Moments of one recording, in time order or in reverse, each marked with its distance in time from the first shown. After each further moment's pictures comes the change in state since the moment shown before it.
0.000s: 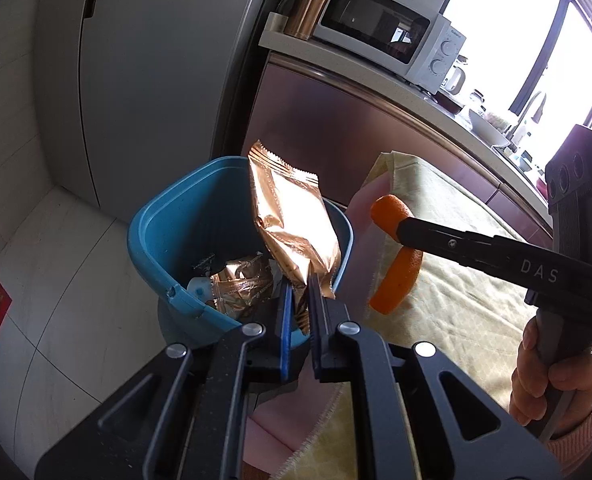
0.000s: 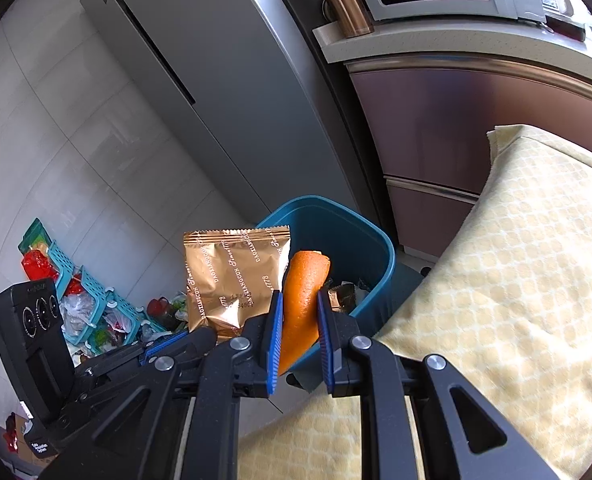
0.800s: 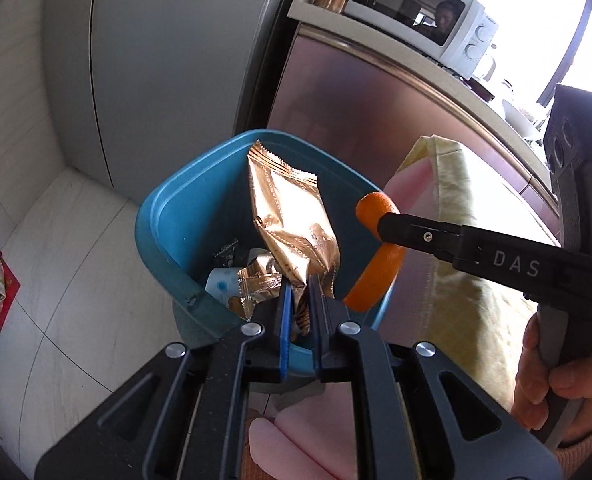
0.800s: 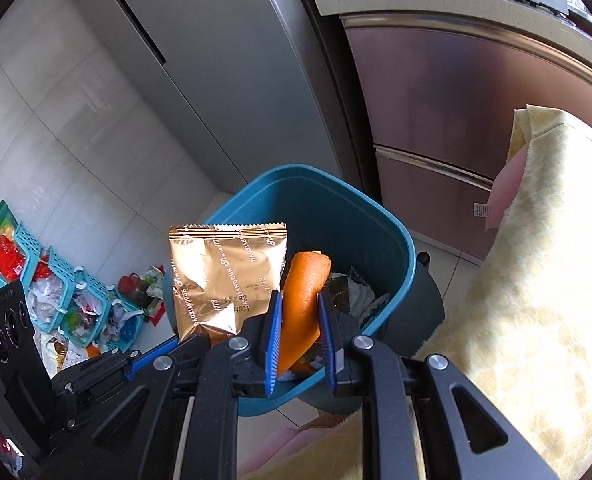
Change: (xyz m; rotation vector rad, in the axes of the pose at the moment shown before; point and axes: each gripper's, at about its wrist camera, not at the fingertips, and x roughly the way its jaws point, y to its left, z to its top) left arm 0.047 0.026 0.003 -0.040 0.080 0.066; right arm 0.071 0.005 0.013 -0.015 0.139 -0.107
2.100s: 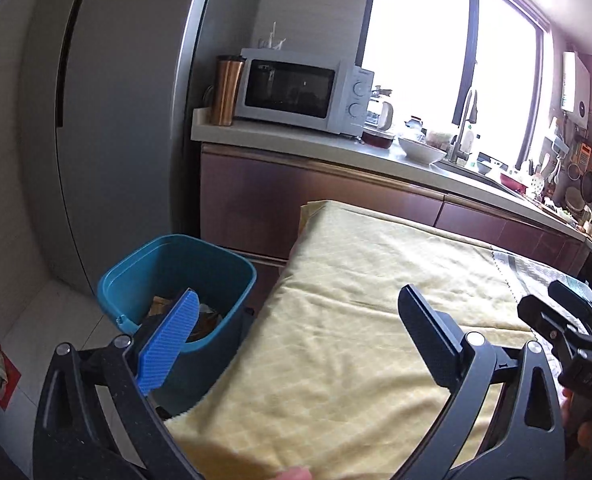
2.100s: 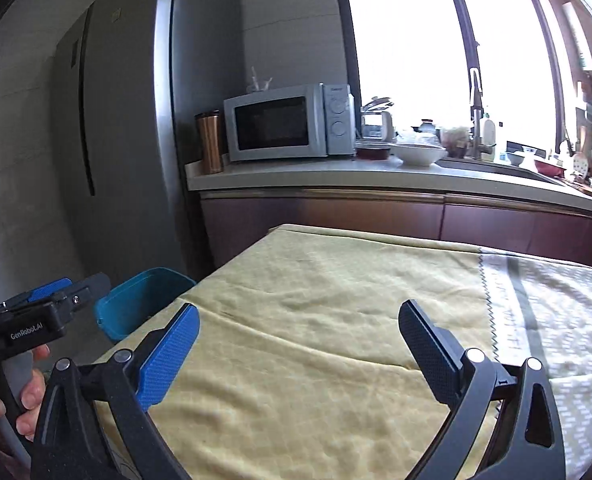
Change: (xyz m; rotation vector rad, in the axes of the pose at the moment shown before) left arm -0.120 -0.151 -0.072 0.258 -0.394 -0.079; right arm -0.253 -0.065 -0.214 0.049 -0.672 -0.479
